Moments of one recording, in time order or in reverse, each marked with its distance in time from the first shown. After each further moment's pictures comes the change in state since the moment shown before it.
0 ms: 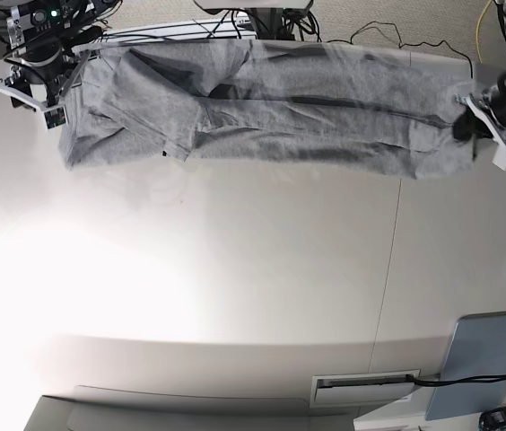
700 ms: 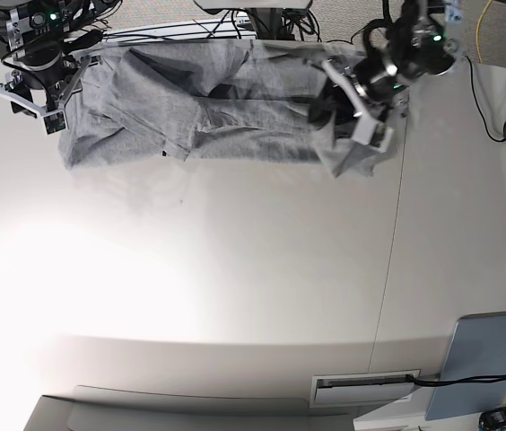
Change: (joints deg) left arm 3.5 17.2 33.2 22.5 16.3 17.0 -9.3; right arm 0.8 0.0 0.0 0.0 0.9 -0.1 0.8
